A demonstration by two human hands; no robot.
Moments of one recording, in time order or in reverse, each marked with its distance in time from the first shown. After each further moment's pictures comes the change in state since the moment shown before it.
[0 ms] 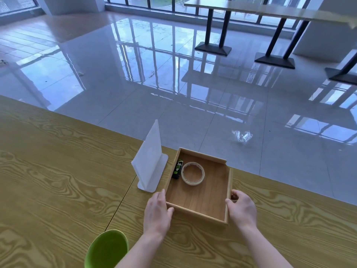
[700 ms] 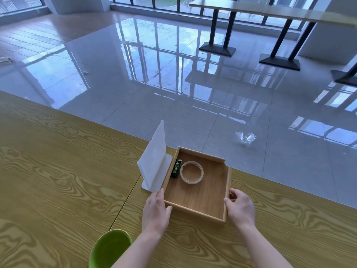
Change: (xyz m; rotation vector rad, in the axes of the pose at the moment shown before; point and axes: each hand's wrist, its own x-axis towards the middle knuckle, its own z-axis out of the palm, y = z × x) left_hand 0.006 -0.012 -0.011 -0.021 0.018 -0.007; right_hand 0.001 -0.013 0.011 0.025 -0.006 -0.028
